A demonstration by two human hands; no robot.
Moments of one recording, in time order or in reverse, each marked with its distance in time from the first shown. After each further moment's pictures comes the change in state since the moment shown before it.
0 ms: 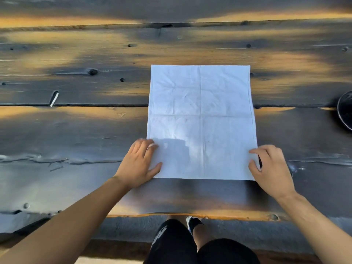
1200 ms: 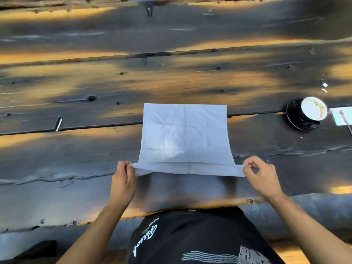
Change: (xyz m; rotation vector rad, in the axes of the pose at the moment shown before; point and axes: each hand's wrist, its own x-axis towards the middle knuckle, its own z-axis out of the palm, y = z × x) left_hand -0.034 0.048 -0.104 -0.791 0.173 -0.820; right_hand -0.043 -0.043 -0.089 0.482 -0.001 0.338
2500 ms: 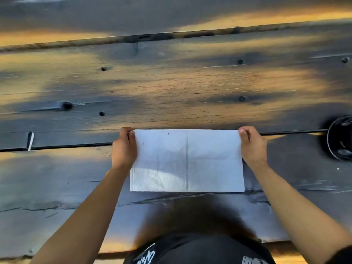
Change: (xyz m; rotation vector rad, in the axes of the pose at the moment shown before) left_hand 0.233 0.041 0.081 0.381 0.000 -0.145; right_hand 0.241 -0.011 0.081 -0.096 -0.001 0.190
